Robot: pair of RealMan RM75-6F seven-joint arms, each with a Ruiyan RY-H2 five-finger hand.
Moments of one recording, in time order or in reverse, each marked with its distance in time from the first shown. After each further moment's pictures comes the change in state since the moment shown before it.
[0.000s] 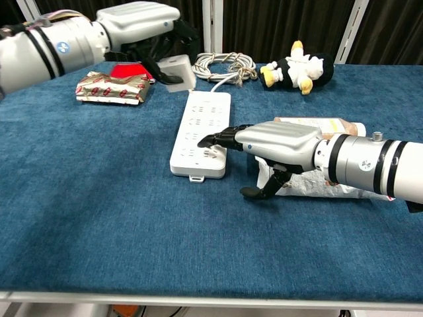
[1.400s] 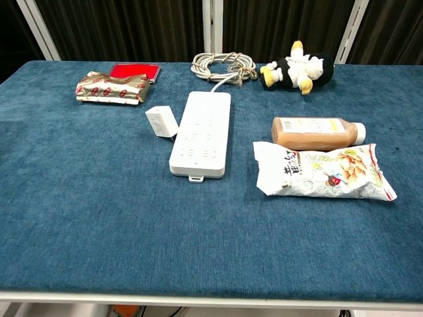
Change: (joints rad) left arm 0.773 0.546 0.048 -0.682 -0.275 0.536 0.387; right arm -0.580 0.534 -0.089 -0.205 -0.083 0.749 0.078
